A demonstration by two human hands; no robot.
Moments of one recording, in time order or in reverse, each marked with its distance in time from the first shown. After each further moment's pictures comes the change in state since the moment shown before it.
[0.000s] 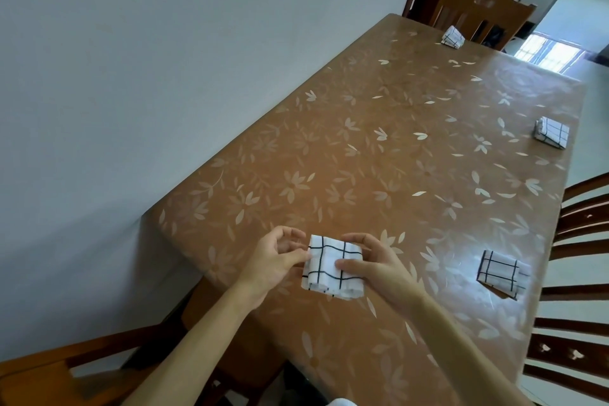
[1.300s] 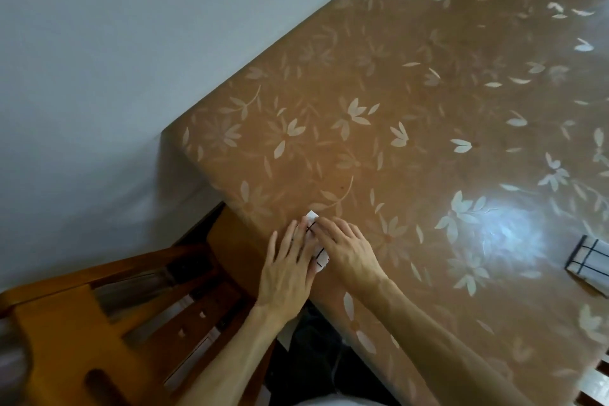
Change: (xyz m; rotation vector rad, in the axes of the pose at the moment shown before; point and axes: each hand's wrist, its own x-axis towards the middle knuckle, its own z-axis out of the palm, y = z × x) left_hand 0.023 -0.216 -0.039 1.336 0.147 0.279; right_hand 0.118 0.153 0.095 -1.435 -0.039 -0.787
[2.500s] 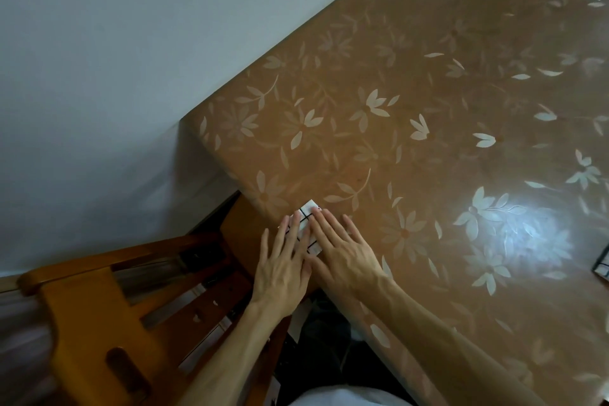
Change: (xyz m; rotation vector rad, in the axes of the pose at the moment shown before) left_hand -0.022 -0.025 0.004 0.044 0.022 -0.070; right_hand 0.001 -0.033 0.007 0.027 -0.349 0.046
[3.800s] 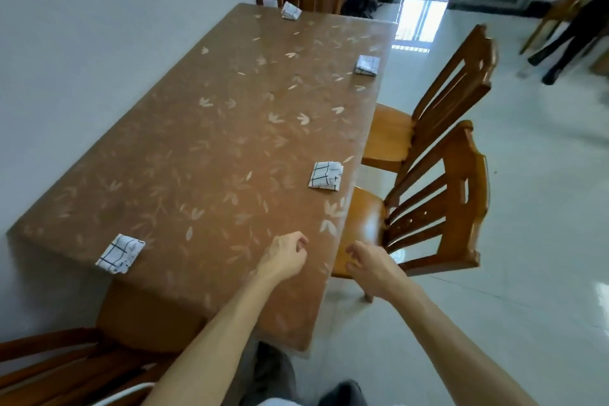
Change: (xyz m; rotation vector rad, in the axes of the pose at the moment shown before) left_hand -0.082 0.443 -0.081 -0.324 -0.374 0.152; right_hand -0.494 0.173 -0.040 0.517 0.237 0.801
